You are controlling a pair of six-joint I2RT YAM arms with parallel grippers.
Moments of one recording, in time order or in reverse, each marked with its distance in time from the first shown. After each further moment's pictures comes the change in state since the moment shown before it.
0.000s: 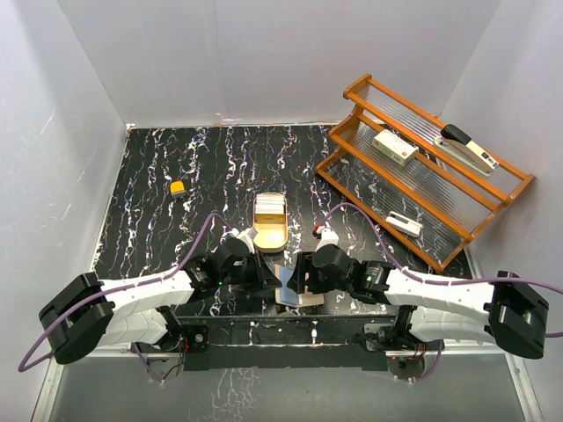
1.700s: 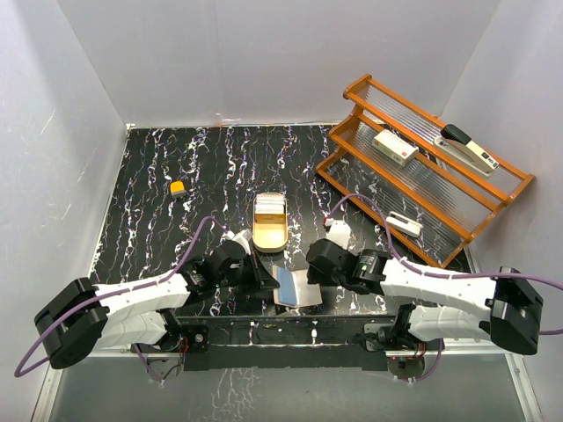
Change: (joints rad) left arm 0.000 -0.045 -0.031 -0.004 -0.018 -0.051; right arm 0.000 0.059 0.147 -0.360 0.214 0.082
